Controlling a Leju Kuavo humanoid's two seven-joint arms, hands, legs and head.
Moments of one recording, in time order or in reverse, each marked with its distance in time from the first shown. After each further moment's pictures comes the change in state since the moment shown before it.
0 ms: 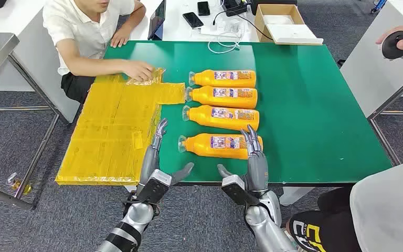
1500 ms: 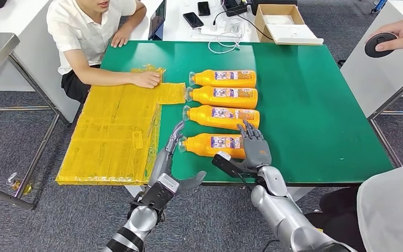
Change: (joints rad) left arm 0.032 0.009 -0.096 -0.109 0.034 -0.133 0.086; right arm -0.296 -0.066 0.074 0.381 0.527 0.077 0.568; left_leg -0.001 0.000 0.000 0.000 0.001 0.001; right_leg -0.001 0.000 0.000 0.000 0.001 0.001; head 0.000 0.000
